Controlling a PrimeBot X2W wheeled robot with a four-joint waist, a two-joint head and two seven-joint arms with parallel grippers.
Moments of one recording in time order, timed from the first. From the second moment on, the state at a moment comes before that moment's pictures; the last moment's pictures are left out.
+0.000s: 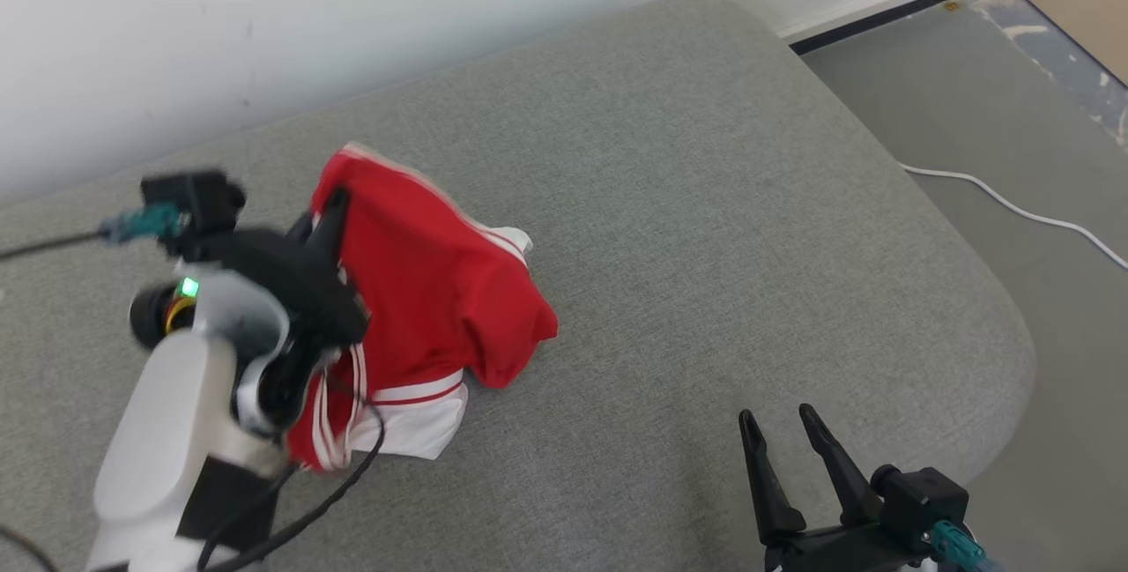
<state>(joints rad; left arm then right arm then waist) -0.65 0.16 -0.13 0.50 -0.61 -0.12 0.26 0.00 -0.05 0.09 0.18 0.24 0.13 -0.16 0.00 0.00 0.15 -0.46</state>
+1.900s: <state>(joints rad) -0.20 0.33 -0.53 0.25 -0.87 0.11 -0.07 0.00 -0.05 0.08 0.18 0.24 0.13 -0.14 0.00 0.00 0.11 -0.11</state>
